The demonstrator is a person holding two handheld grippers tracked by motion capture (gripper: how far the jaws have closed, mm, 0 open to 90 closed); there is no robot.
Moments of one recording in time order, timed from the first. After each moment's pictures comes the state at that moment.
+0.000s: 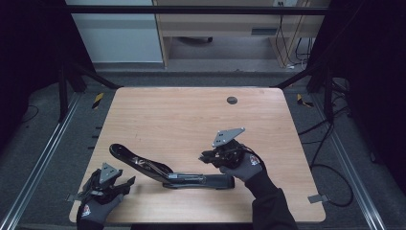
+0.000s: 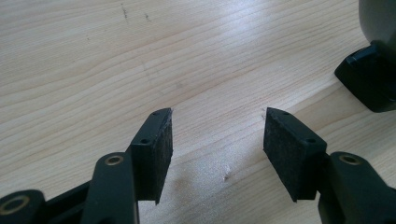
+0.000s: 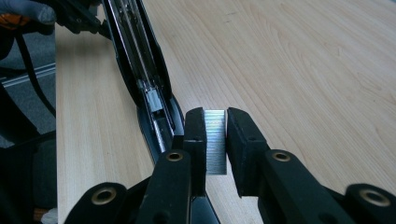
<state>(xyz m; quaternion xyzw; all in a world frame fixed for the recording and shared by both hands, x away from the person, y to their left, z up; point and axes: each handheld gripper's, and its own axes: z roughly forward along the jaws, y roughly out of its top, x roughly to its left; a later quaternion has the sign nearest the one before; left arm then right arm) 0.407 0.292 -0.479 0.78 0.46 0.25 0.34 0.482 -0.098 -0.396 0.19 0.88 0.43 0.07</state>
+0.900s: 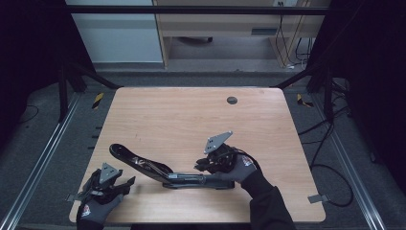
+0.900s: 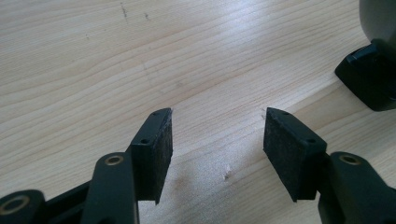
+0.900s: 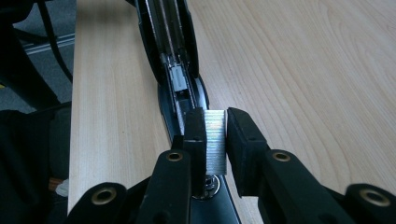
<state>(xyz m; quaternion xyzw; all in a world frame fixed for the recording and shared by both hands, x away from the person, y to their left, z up) 0.407 0.292 -0.479 0.78 0.46 0.24 0.34 0.483 -0.080 -0.414 0.14 0.91 0.40 0.03</state>
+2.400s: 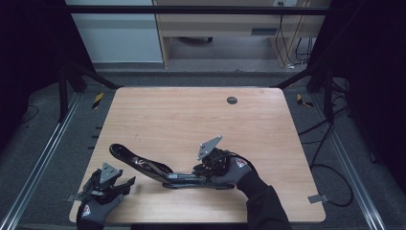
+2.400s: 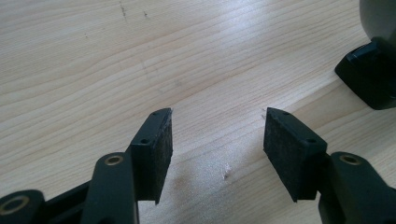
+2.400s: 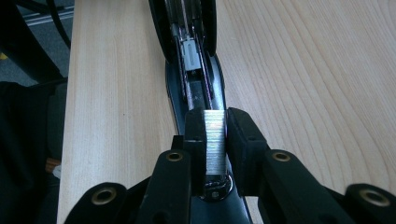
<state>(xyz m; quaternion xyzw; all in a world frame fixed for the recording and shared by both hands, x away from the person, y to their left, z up) 0.407 0.292 -0.480 0.78 0.46 0.24 0.33 0.486 -0.064 -0.434 0.10 0.93 0.36 0.02</state>
